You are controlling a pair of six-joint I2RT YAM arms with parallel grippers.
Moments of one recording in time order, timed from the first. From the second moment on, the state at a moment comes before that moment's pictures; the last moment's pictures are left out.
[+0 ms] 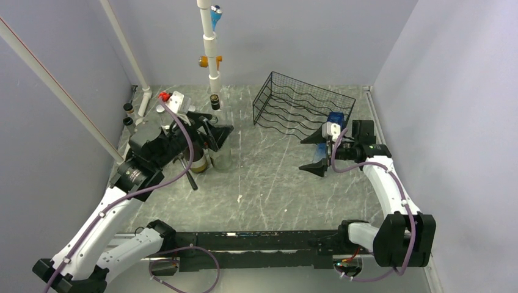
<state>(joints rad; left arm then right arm) -0.54 0.84 1.02 -0.16 0.17 -0.31 -0.01 1.16 0.85 -0.59 -1.36 -1.00</state>
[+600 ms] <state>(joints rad) -0.77 0.99 1.13 -0.22 0.16 -0.27 -0.10 1.14 0.86 -0.64 -1.37 -1.02</state>
